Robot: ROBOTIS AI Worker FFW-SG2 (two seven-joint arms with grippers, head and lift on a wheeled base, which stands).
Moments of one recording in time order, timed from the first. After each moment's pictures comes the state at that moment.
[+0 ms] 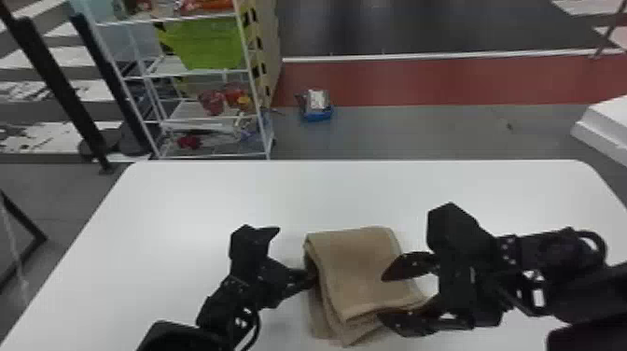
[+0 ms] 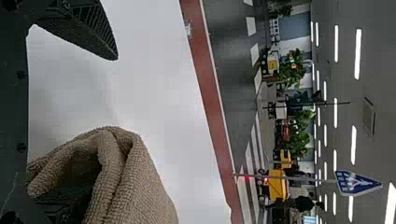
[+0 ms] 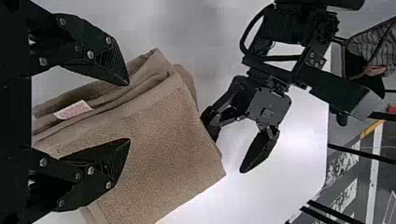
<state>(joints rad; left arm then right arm) 0.22 0.00 -0.05 -1.75 -0.20 0.24 -0.35 0.05 -0.27 0.34 -2.15 0.64 0.70 1.36</state>
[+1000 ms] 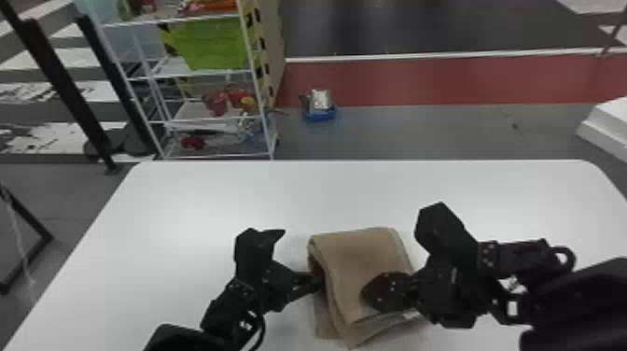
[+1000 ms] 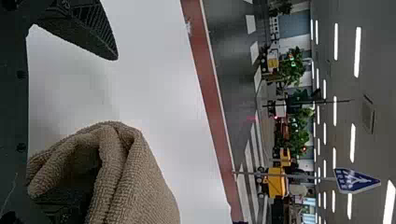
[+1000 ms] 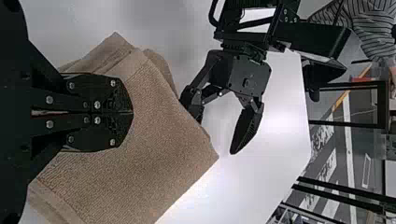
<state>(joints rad) 0.24 0.00 -0.05 -1.77 -0.20 0.24 -0.36 0.04 -0.18 0.33 -2.04 0.57 0.73 1.25</state>
